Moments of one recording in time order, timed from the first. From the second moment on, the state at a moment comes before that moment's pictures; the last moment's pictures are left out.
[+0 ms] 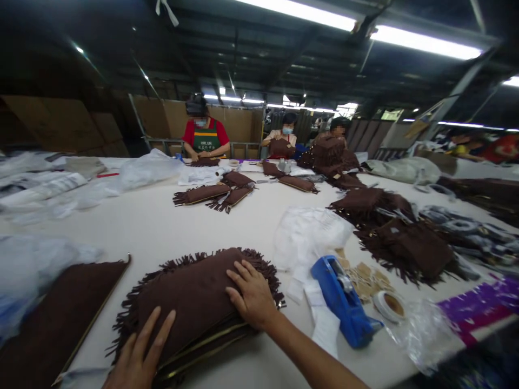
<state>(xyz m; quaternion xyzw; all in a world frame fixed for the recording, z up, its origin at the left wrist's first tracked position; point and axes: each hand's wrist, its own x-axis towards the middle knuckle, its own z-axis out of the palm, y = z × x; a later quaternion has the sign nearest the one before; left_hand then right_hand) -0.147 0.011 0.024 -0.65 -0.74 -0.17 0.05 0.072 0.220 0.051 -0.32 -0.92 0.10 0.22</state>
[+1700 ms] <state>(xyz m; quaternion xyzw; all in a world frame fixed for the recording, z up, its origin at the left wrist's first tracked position) -0.066 -0.032 0.049 -0.44 -0.82 -0.35 0.08 0.101 0.194 0.030 -0.15 -0.96 -0.06 0.22</state>
